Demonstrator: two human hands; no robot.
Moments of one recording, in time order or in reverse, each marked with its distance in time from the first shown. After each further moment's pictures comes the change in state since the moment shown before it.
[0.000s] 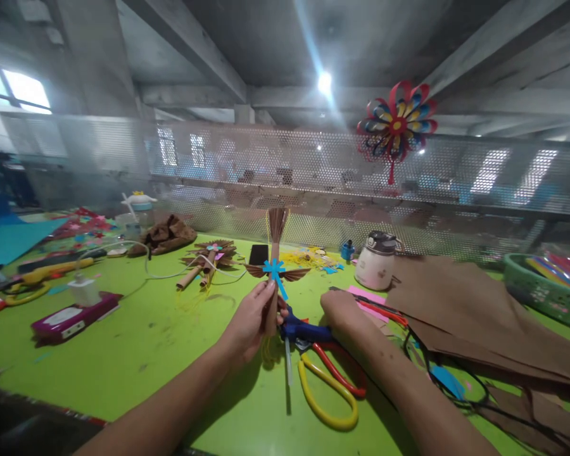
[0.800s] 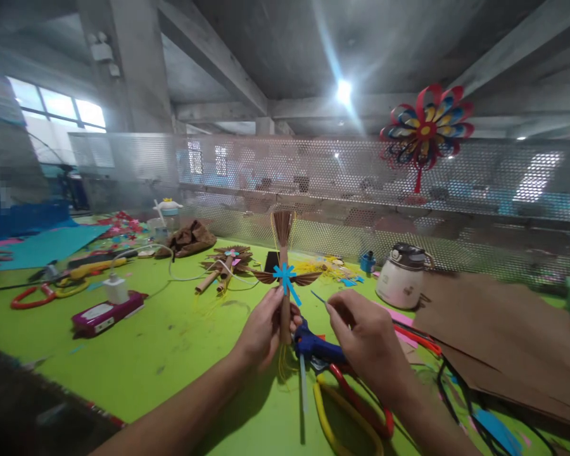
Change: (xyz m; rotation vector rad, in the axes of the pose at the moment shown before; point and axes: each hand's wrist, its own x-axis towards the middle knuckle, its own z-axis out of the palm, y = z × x) left_hand 0.001 0.001 0.000 -0.063 0.025 0.046; right_hand -0.073 -0.029 -0.050 0.696 0.762 -0.274
